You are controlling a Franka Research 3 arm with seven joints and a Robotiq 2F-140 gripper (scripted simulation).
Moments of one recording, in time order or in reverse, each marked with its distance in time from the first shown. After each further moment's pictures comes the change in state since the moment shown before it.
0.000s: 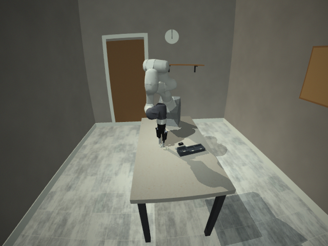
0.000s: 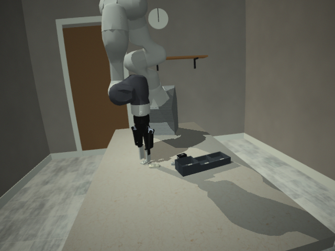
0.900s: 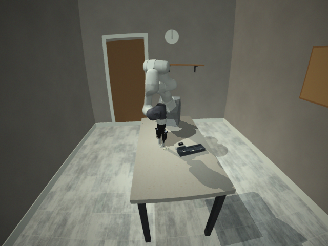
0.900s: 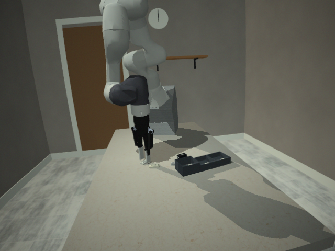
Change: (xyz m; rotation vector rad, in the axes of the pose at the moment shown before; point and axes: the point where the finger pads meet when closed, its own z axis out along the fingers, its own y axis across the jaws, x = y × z) arm -0.001 -0.001 0.003 -0.010 -0.017 0.007
